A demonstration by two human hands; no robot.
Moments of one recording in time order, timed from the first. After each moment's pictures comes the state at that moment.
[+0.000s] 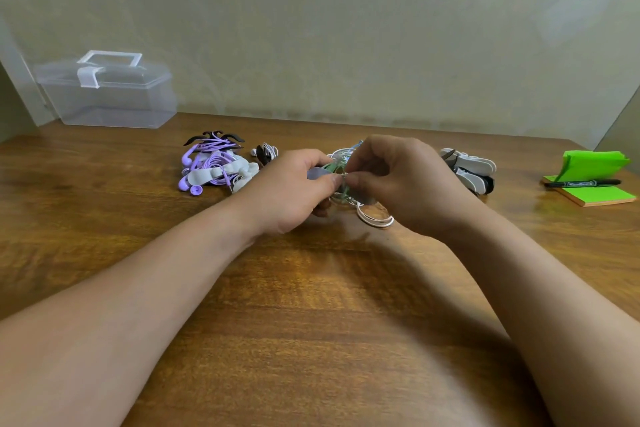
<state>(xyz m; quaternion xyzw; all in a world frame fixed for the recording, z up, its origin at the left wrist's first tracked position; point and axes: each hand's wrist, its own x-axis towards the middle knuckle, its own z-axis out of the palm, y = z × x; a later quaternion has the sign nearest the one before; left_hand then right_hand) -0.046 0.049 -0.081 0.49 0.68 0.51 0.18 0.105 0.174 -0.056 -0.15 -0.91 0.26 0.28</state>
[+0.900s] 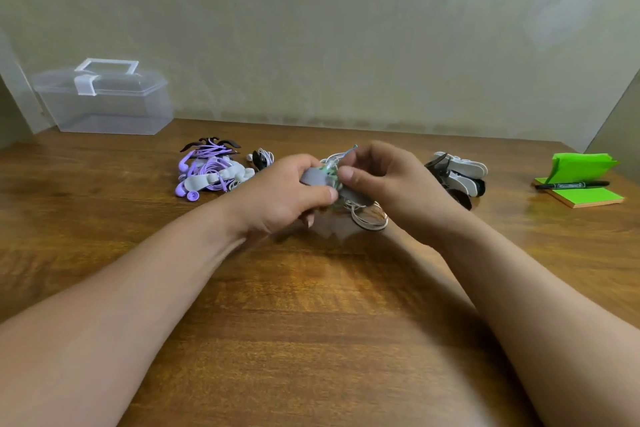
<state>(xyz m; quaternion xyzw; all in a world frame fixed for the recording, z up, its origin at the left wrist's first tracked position) -0.044 0.046 -0.078 0.48 0.65 0.53 0.27 0.097 0.189 -0.075 -0.13 -0.81 0.51 0.27</state>
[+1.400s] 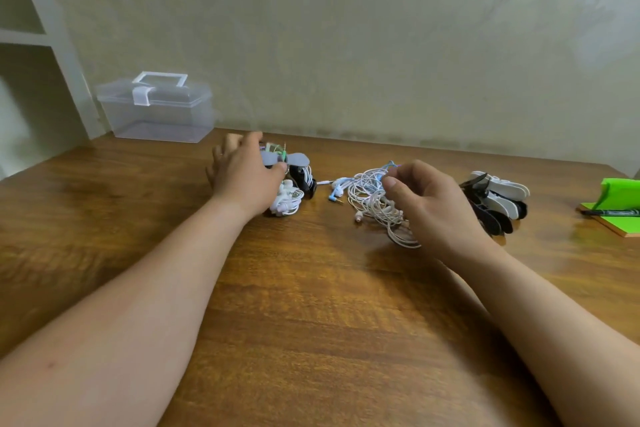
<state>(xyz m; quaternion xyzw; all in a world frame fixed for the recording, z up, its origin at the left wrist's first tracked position) -0.138 0.023 -0.082 0.28 0.89 0.35 -0.10 0.087 0.176 -0.083 -0.21 -0.83 0.37 0.35</state>
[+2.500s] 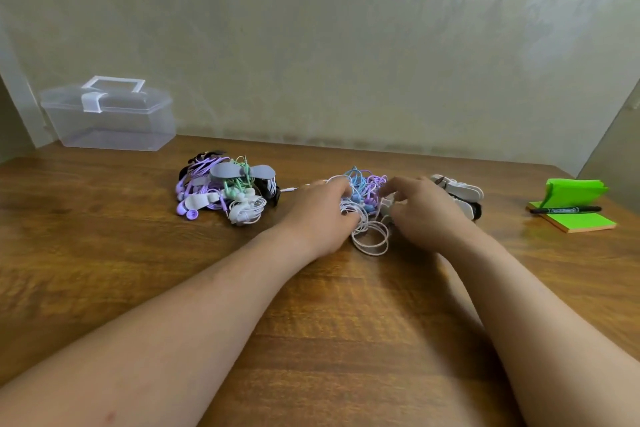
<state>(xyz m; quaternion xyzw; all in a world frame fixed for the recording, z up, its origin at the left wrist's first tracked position) -0.033 0.094 -0.090 0.50 0.82 0.27 -0.03 0.104 0.222 -0.069 -0.37 -0.90 0.17 0.18</state>
